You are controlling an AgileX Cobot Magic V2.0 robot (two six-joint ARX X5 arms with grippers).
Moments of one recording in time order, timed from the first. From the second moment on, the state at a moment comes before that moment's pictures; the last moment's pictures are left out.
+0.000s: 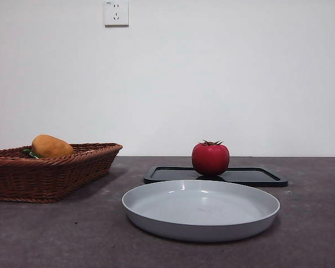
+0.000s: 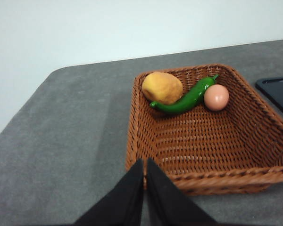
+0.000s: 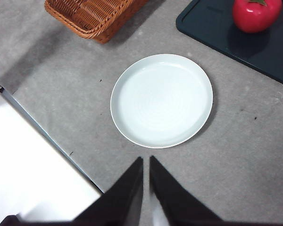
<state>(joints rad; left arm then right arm) 0.07 0.06 0.12 -0.20 0.11 0.14 0.42 0.79 1.10 -1.10 -0.37 0.01</state>
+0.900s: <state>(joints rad) 0.07 0.01 0.04 -0.20 0.10 0.11 0.42 0.79 1.10 -1.10 -0.37 0.01</state>
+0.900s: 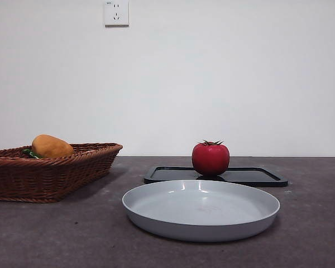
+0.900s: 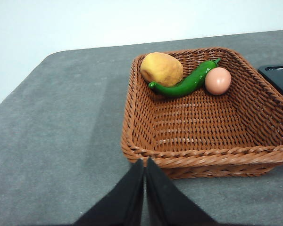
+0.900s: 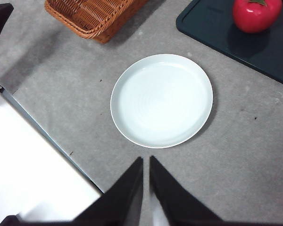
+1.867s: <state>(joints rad) 0.07 0.01 0.04 -0.20 0.10 0.11 0.20 0.62 0.98 -0.72 -0.37 -0.01</state>
